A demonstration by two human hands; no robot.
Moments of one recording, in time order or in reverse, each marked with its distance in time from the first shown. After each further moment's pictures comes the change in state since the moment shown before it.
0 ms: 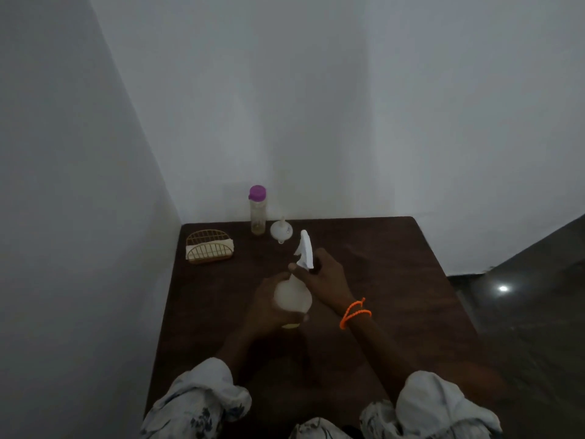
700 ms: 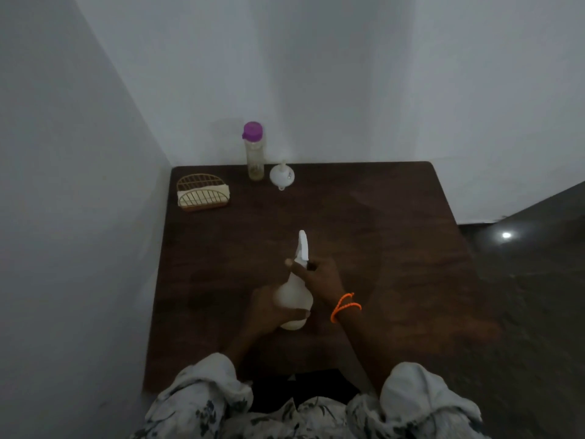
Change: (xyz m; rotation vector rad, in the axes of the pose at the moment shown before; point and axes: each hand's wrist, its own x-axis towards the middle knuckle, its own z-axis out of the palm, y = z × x) left_hand -0.050 -0.041 0.048 0.076 -0.151 -0.357; right_hand -0.046 0.080 0.044 0.111 -0.162 0.378
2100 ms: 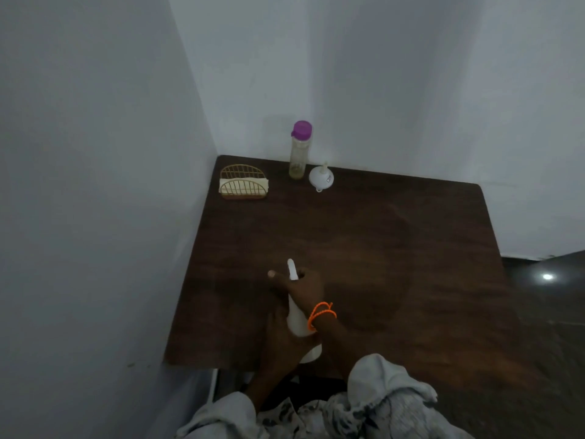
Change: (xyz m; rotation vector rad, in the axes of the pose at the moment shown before) left_hand -0.058 -0.030 0.043 -0.264 0.235 -0.240; right_hand 0.003 0.006 0.087 -0.106 -0.101 0.143
